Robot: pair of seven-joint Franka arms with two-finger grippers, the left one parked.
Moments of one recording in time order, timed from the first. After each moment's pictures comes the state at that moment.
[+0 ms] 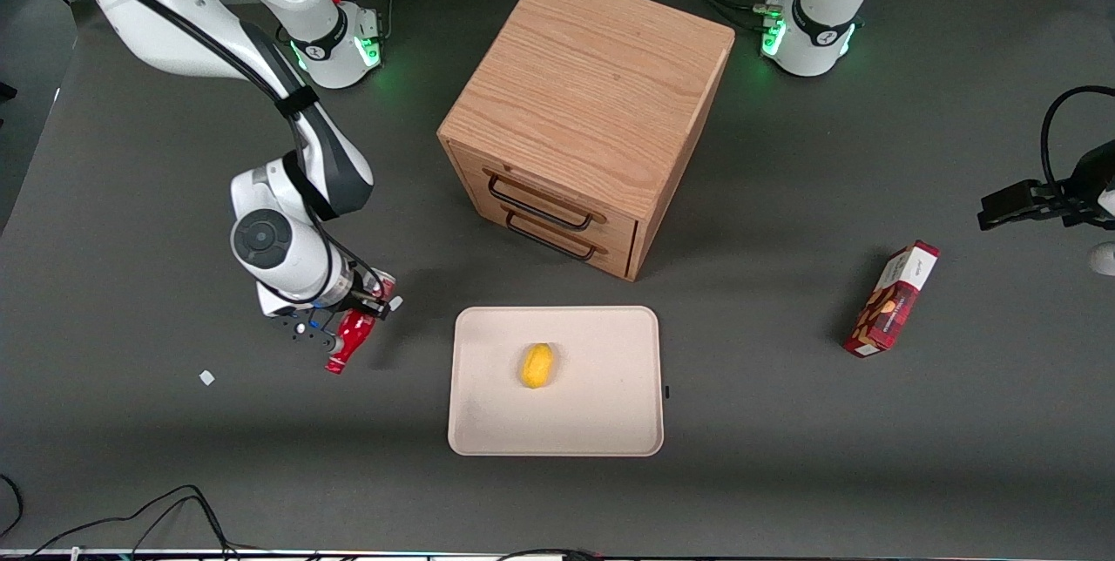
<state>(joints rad) 0.05 0.43 0.23 -1.86 -0.19 2.23 0.82</state>
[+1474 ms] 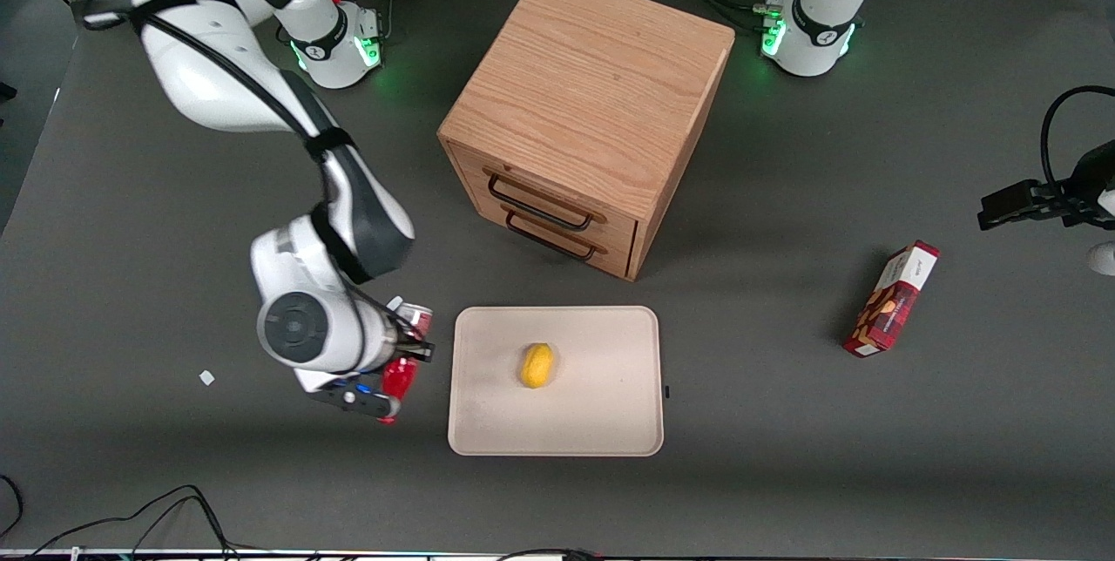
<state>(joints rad) 0.27 0.88 0.18 -1.08 -0.13 1.88 0.67</state>
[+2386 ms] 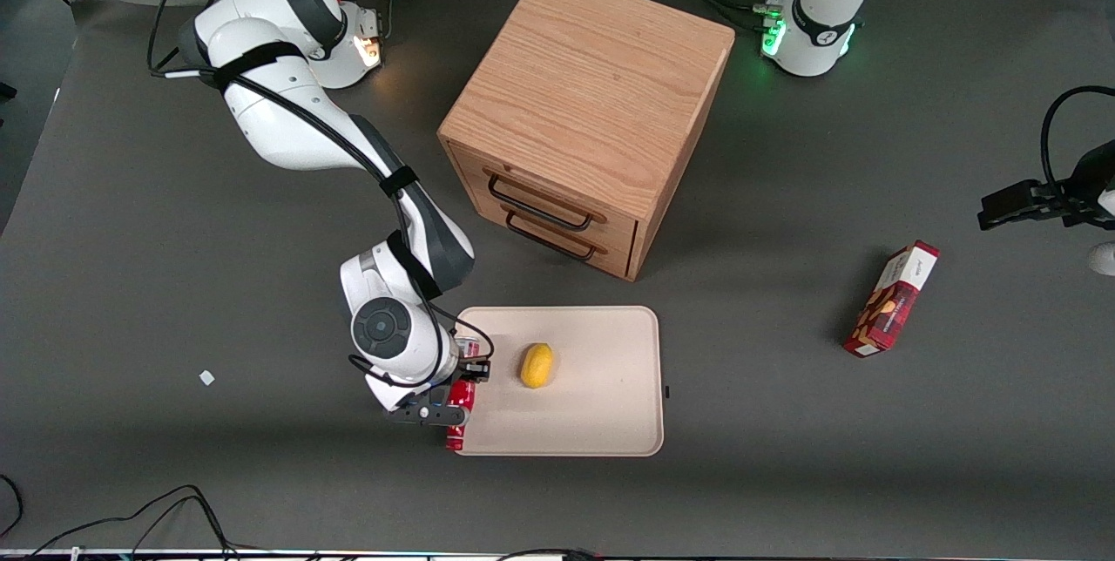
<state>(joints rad) 0.34 1.03 0.15 -1.03 -0.13 2.11 0.56</state>
